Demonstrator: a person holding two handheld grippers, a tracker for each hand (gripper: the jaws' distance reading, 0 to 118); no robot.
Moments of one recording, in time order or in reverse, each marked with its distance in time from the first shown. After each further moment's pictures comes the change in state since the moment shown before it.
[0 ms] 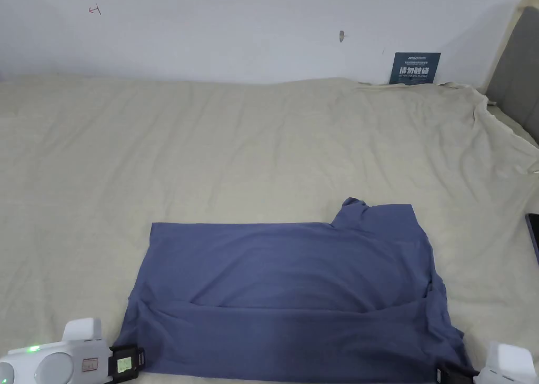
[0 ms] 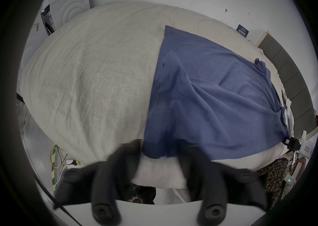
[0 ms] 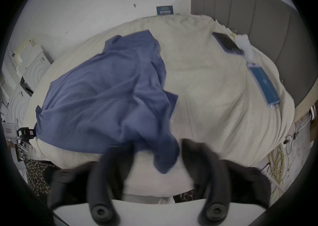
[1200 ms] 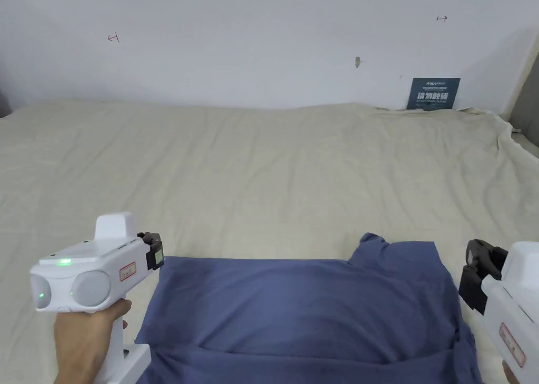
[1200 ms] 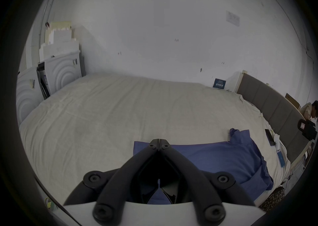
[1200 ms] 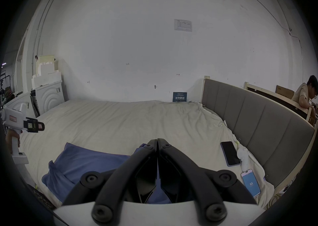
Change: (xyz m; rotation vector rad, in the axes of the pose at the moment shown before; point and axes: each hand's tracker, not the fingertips) left arm 0.076 0.166 0.047 0.482 -0.077 -0.108; right arm -0.091 0.150 0.089 0.642 -0.009 0.145
